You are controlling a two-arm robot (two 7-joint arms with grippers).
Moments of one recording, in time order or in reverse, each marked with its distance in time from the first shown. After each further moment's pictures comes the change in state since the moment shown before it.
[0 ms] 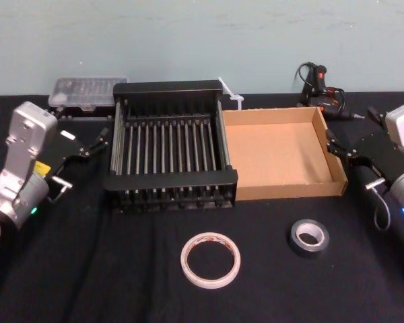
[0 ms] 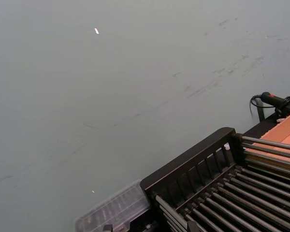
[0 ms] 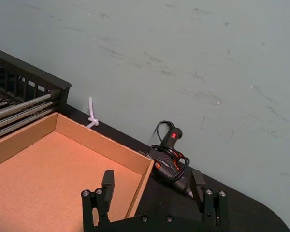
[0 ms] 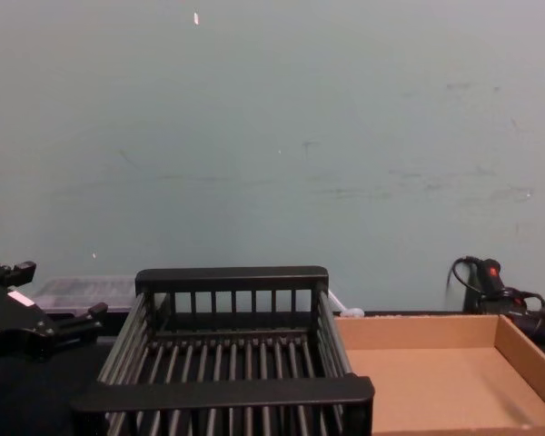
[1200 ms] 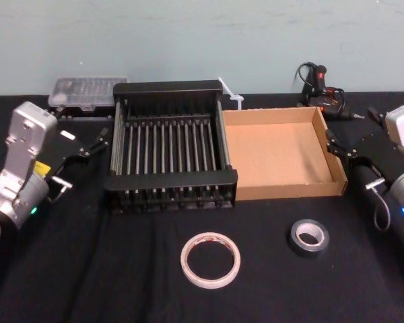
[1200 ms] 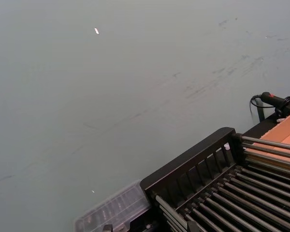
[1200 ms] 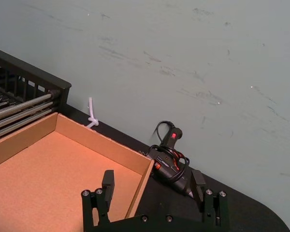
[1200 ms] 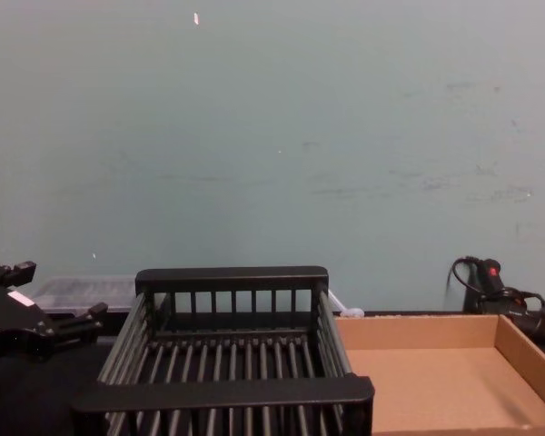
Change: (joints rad) left arm 0.000 0.000 0.000 0.000 0.000 0.000 0.000; right arm 0.000 0.000 0.000 0.000 0.000 0.000 0.000
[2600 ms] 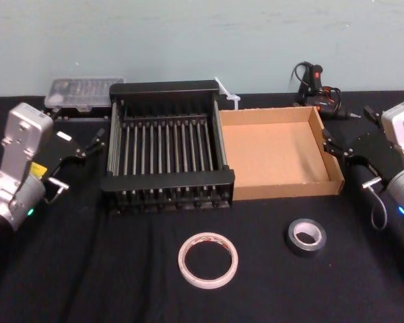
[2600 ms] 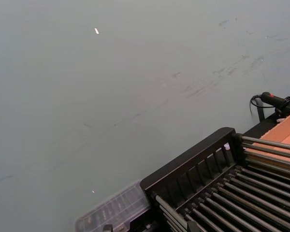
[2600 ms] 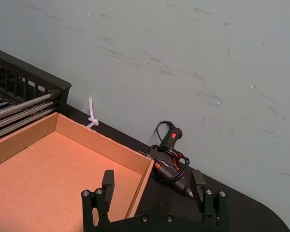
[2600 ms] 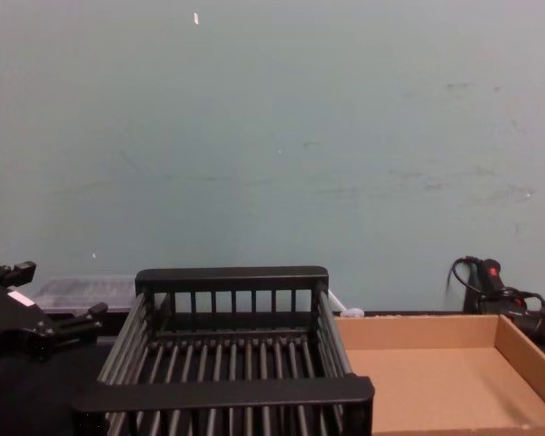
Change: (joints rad) left arm 0.000 0.000 0.000 0.000 0.000 0.000 0.000; right arm 0.000 0.000 0.000 0.000 0.000 0.000 0.000
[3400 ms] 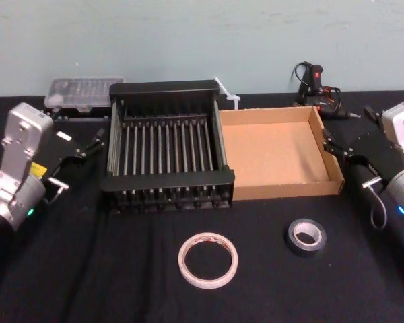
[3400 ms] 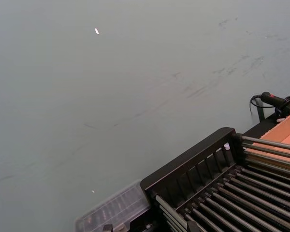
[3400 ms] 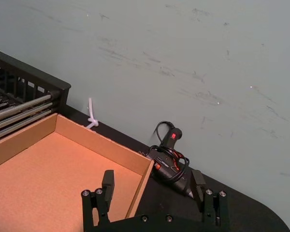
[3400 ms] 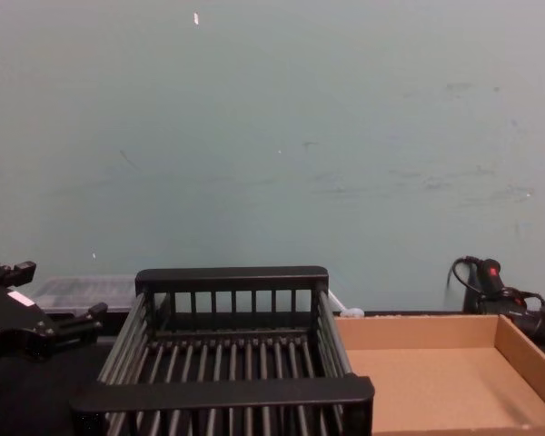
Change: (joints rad) left arm 0.000 0.000 0.000 0.000 0.000 0.000 0.000; right arm -0.003 -0.006 0.008 0.000 -0.003 0.000 0.004
